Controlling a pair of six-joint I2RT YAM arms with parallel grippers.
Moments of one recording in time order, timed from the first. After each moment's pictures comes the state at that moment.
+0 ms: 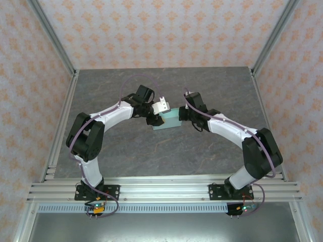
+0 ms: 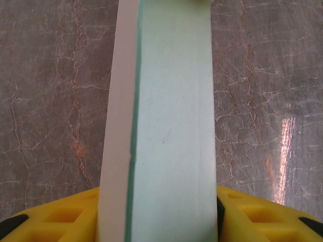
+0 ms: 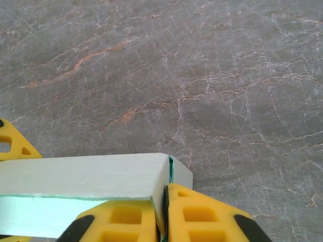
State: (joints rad) left arm -0.45 1.84 1.29 -0.45 0.45 0.68; right arm 0.53 1.55 0.98 -0.20 0.04 0.41
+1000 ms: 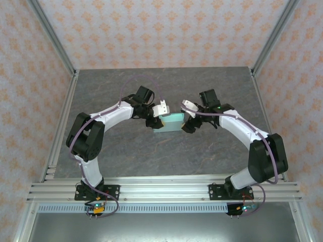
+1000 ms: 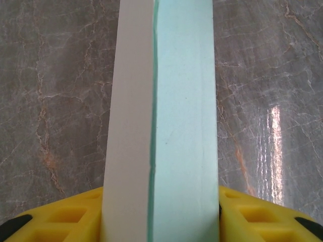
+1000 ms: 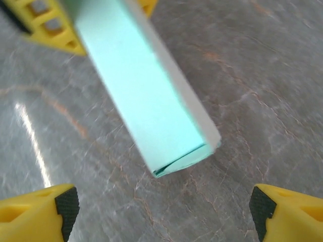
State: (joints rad) left arm -0.45 1.84 1.29 -0.51 0.54 0.78; right arm 0.35 1.49 1.04 -0.56 -0.44 -0.77
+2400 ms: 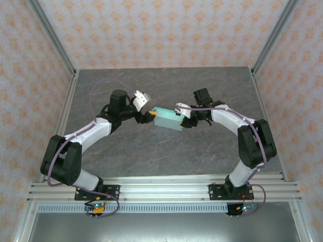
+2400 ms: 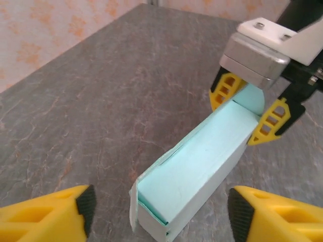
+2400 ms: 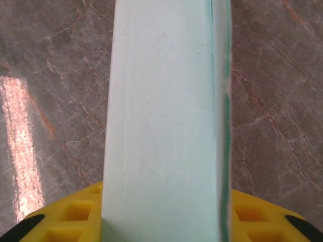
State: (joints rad) left arm -0.31 1.48 0.83 0.18 0.57 0.28; right arm 0.36 1.67 1.10 -0.48 -0.45 -0.89
